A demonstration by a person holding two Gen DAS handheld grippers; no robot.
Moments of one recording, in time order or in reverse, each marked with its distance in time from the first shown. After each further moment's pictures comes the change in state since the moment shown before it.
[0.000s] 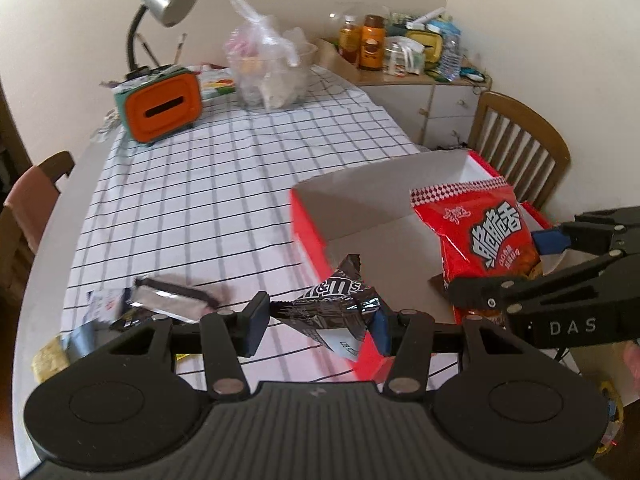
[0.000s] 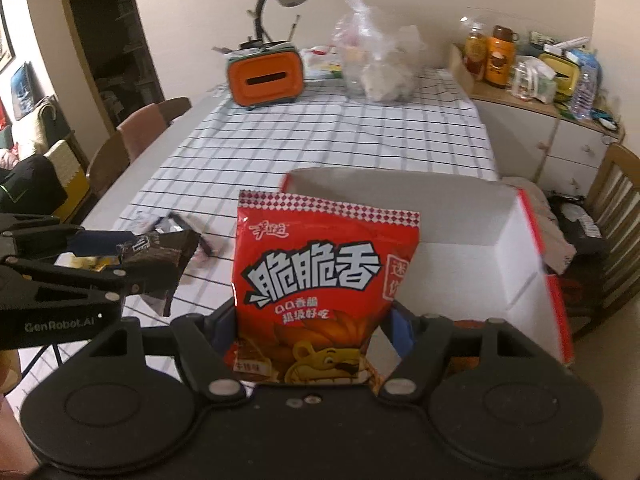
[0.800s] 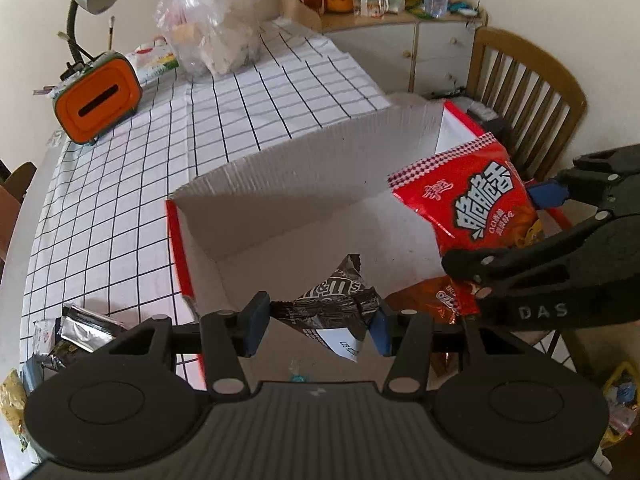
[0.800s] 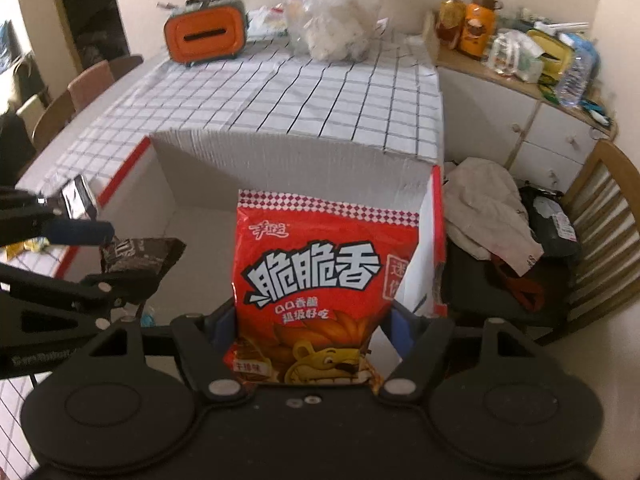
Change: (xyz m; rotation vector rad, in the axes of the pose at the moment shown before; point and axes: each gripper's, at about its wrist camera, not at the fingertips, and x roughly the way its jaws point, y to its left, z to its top) left arm 0.105 -0.098 0.042 0.088 0.162 0.065; right arm 0.065 -0.107 0.014 -0.101 0.136 -0.052
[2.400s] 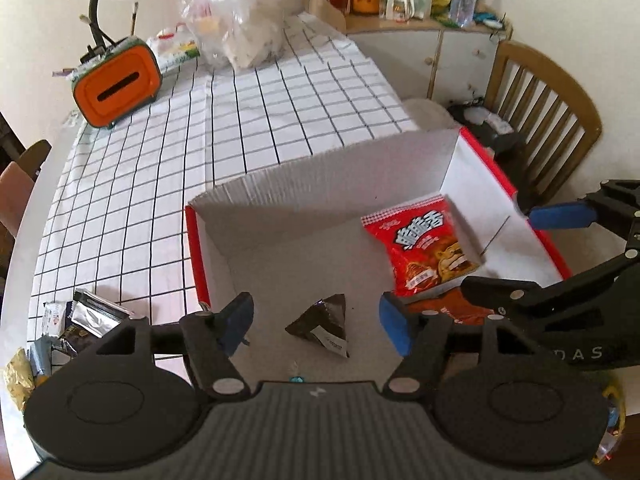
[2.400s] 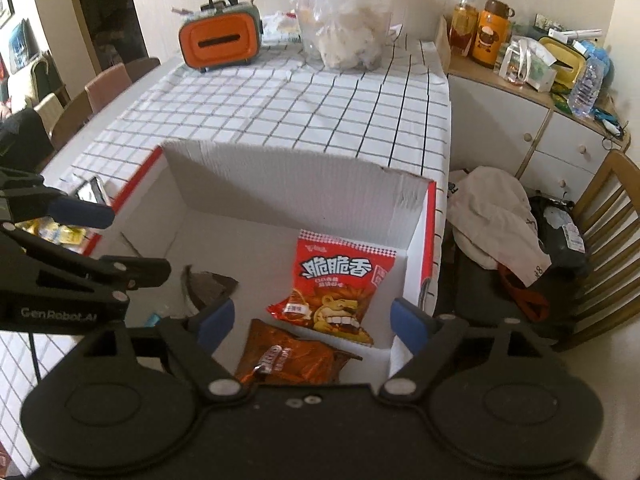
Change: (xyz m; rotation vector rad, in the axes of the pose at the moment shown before) left arm -0.024 0.005 0.019 -0.090 0.021 0.011; right arm -0.030 -0.012 0.003 -0.003 -0.042 0.059
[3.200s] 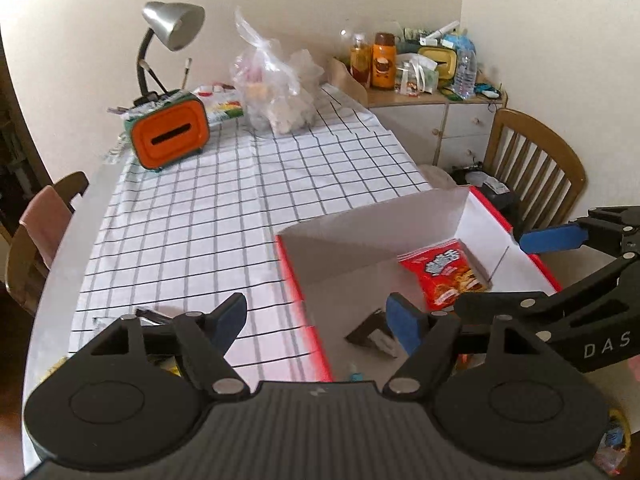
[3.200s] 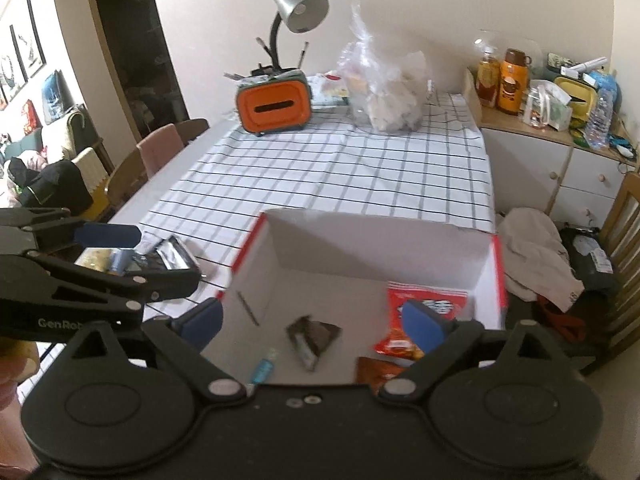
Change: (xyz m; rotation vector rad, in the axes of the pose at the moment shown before) left arm -0.080 0.074 -0.047 -0.028 -0.223 -0.002; right arm -0.053 0.076 0.007 0.042 -0.156 0.105
